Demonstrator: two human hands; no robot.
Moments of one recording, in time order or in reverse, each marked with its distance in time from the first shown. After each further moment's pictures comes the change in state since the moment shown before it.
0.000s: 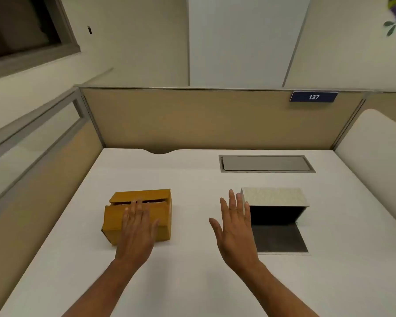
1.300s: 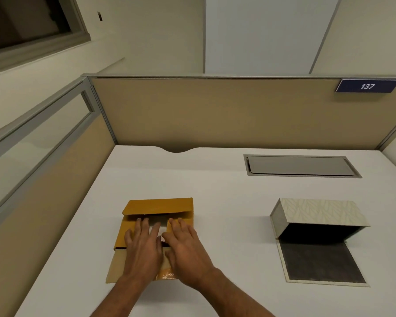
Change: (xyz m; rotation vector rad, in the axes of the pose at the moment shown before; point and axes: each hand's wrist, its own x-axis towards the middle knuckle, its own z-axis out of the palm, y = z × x) left_hand 0.044 -0.062 0.044 -0.012 -0.079 -0.182; right_hand 0.063 -0.129 0.136 0.226 -0.324 -0.382
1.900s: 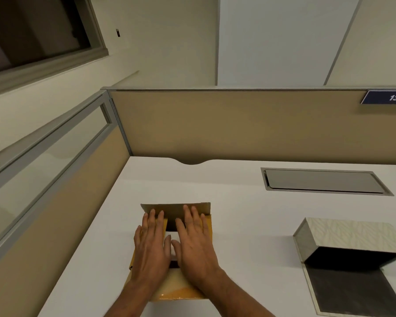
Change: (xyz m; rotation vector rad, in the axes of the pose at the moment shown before) left_hand 0.040 -0.020 -0.015 -0.195 0.156 0.029; right_hand 0.069 -0.006 0.002 -0.189 0.141 0.099
